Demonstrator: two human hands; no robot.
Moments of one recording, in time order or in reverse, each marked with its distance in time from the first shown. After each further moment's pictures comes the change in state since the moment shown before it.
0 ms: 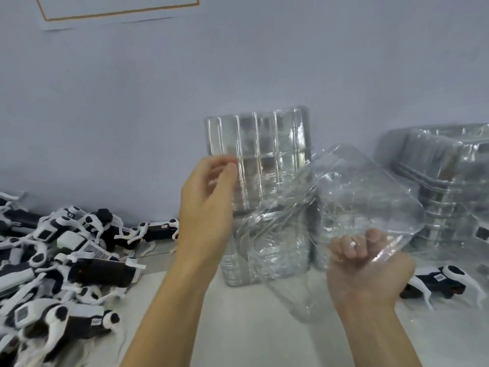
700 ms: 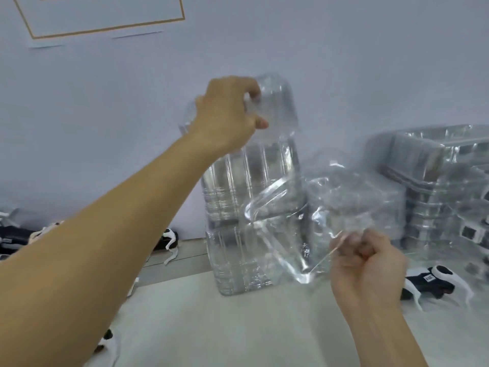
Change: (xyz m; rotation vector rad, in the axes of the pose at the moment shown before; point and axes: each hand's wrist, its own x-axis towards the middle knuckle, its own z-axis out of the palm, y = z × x) left_hand 0.119 0.061 0.049 0.844 -0.240 0.427; right_hand 0.012 -0.016 -0.008 -0.031 -0.089 0.038
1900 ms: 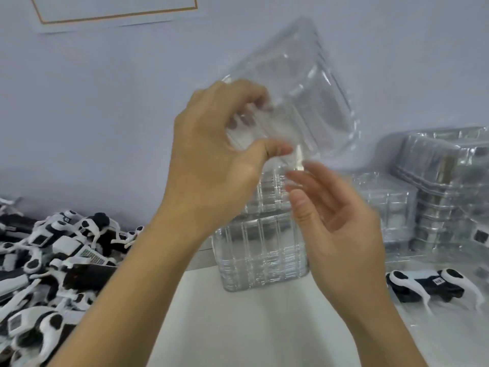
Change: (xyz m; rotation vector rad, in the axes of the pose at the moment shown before) left_hand -0.098 0.015 -0.028 -0.313 0.283 0.182; right_hand -0.044 0.006 0.051 -0.811 -0.649 -0.437
